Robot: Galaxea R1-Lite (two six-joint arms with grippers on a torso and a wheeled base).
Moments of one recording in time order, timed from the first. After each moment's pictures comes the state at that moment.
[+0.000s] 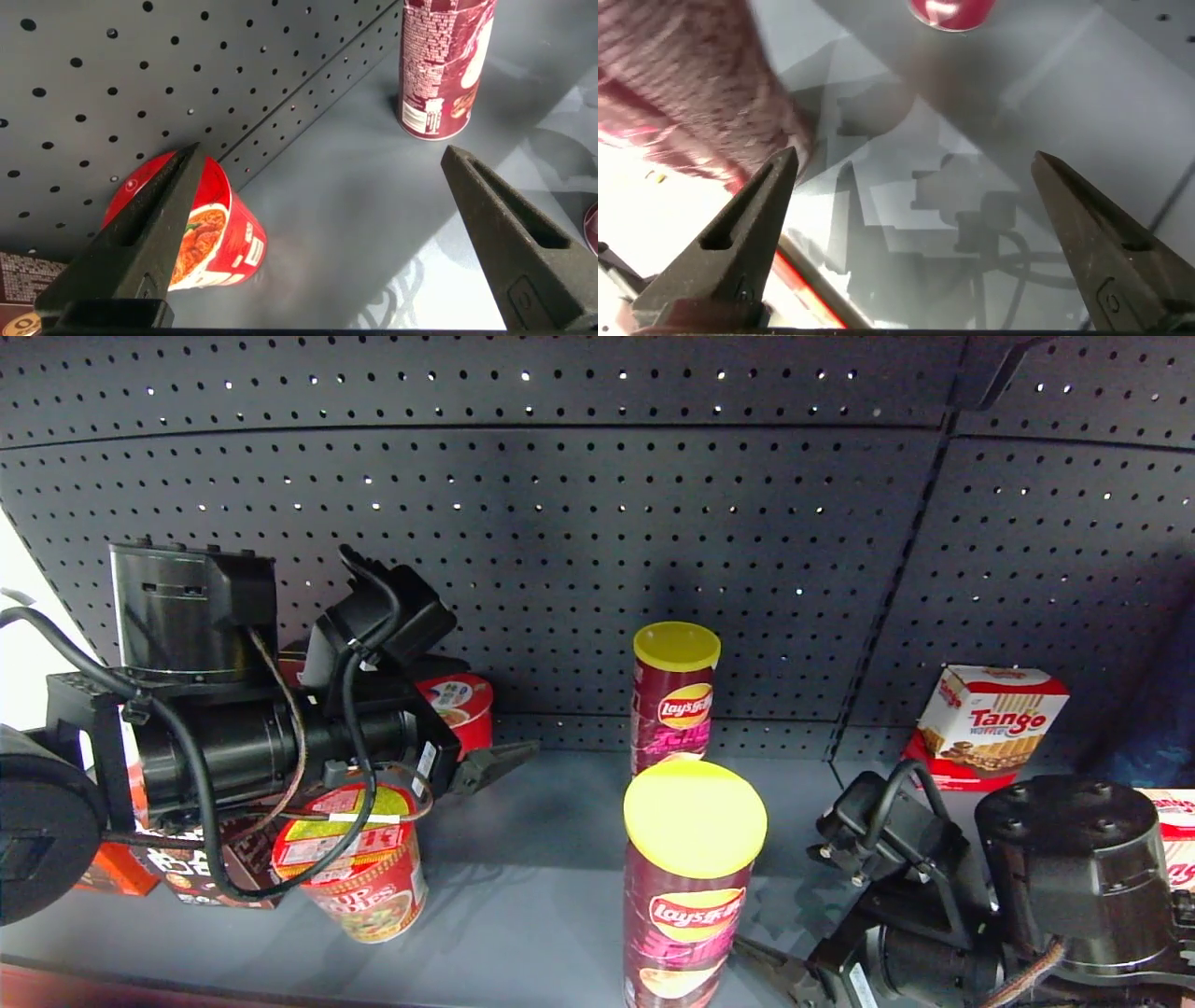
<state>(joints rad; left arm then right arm) -0.39 1.57 -0.89 -0.35 -0.25 0.38 0.85 1.49 -0.55 -0.45 -0.20 -0.05</state>
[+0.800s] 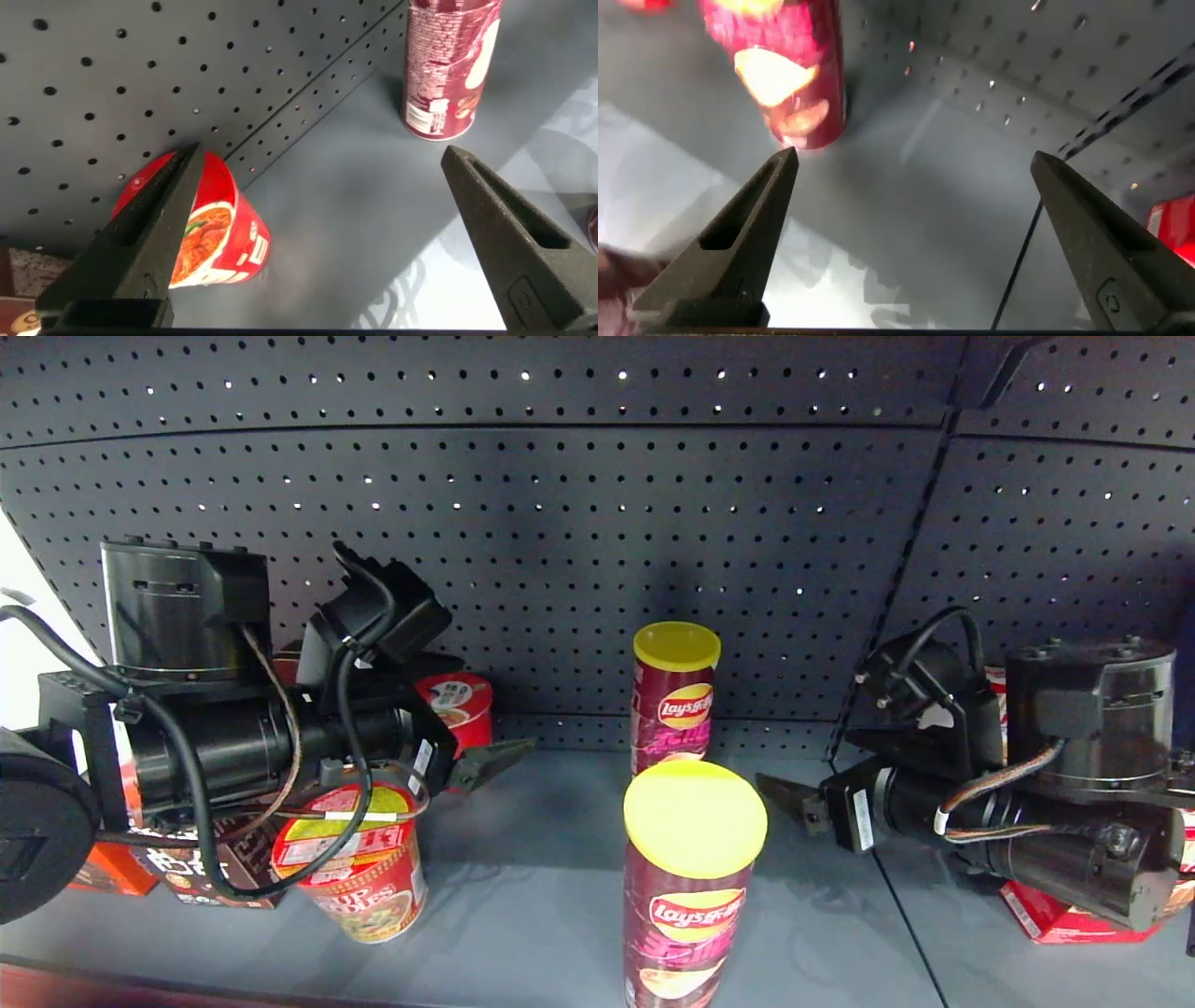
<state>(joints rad) -0.38 1.57 -0.89 -0.35 -0.24 0.38 0.65 1.52 -0.75 -0.45 -0.23 -0.06</state>
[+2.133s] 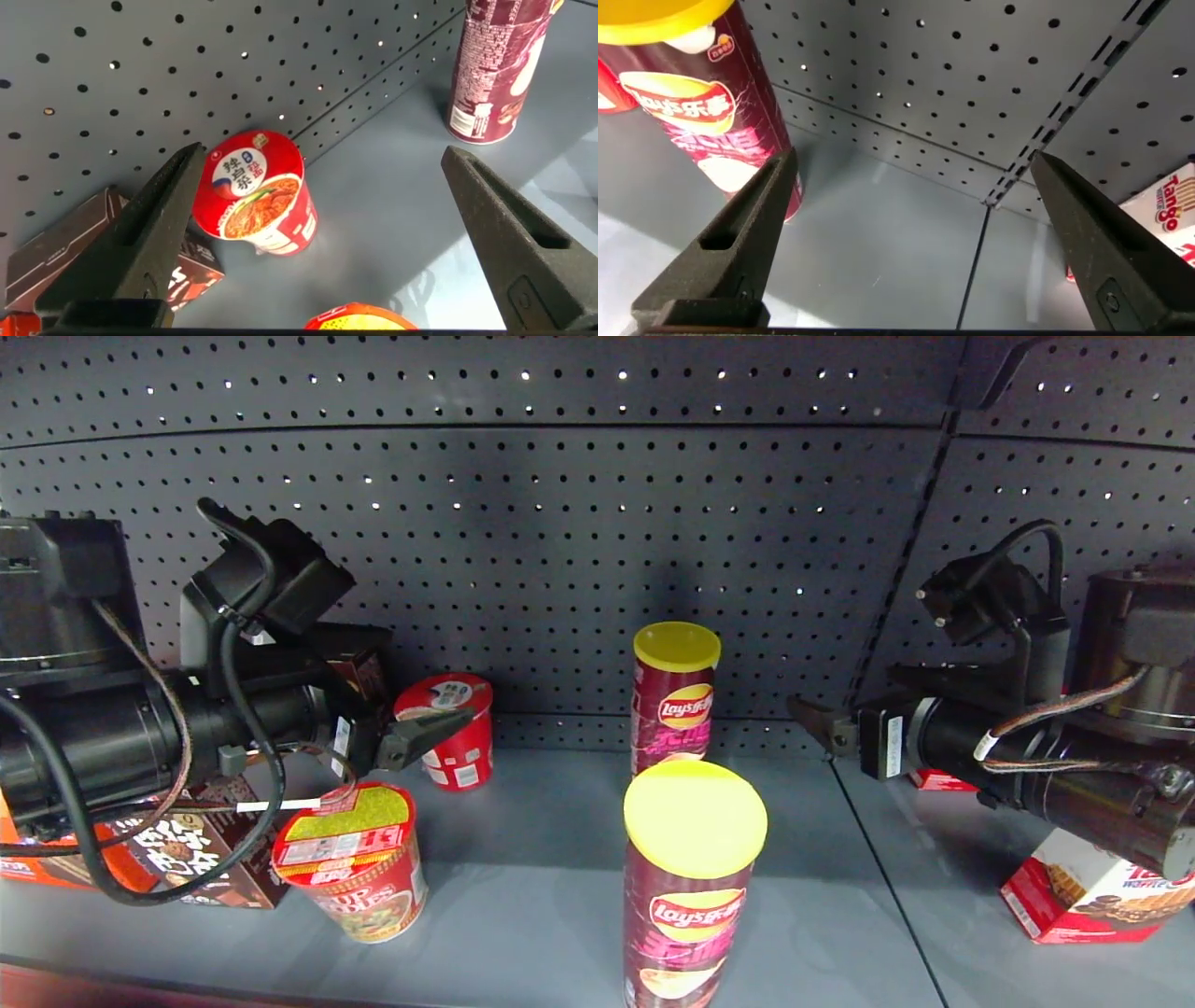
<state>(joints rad) -0.29 1.45 -0.85 -0.35 -0.24 0.38 0.62 1.48 -0.82 -0.49 -0.31 -0.06</state>
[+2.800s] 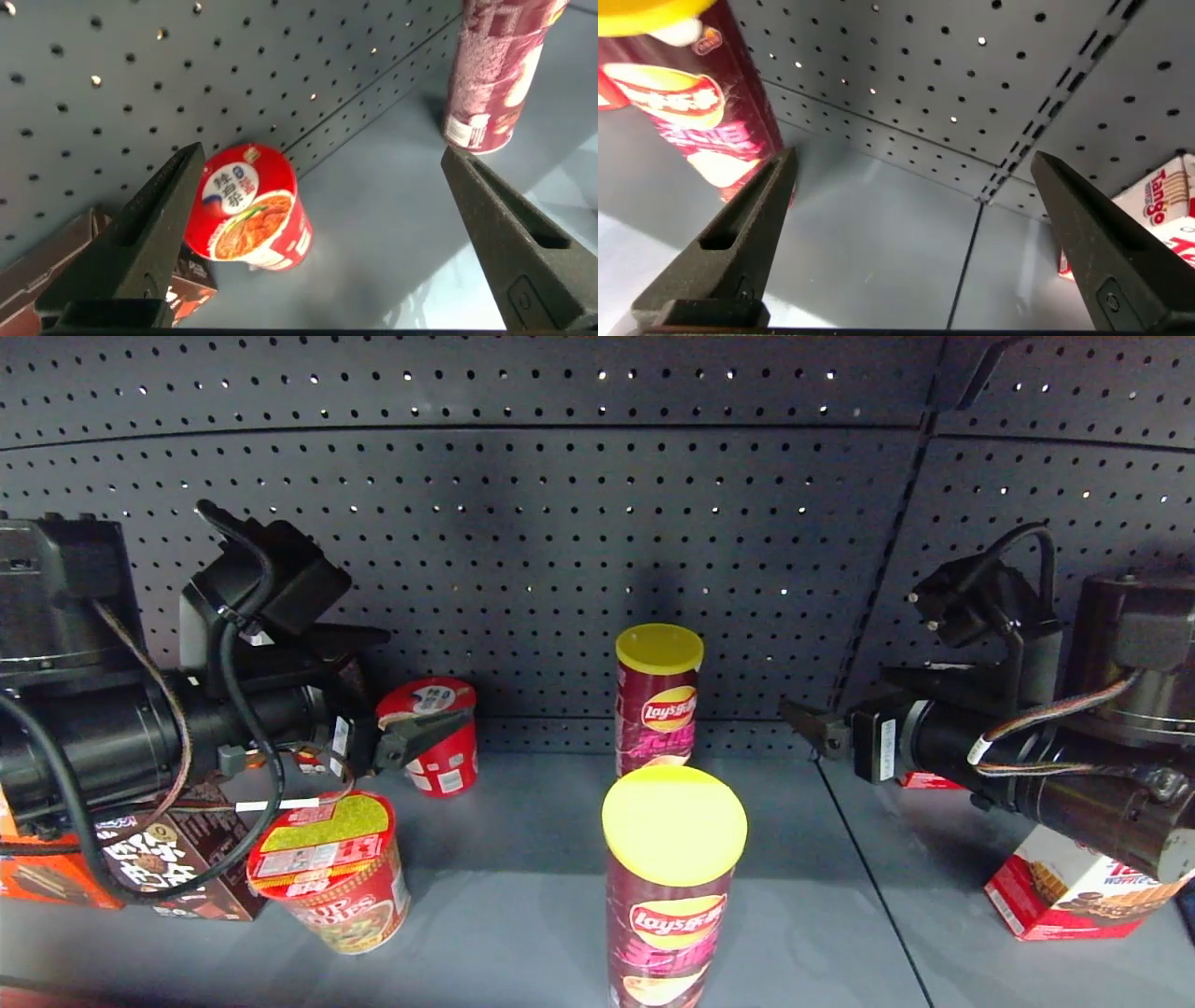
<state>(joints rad) -0.29 1.45 -0.85 -0.35 -0.24 0.38 0.62 1.49 -0.82 -0.50 -0.30 -0.06</state>
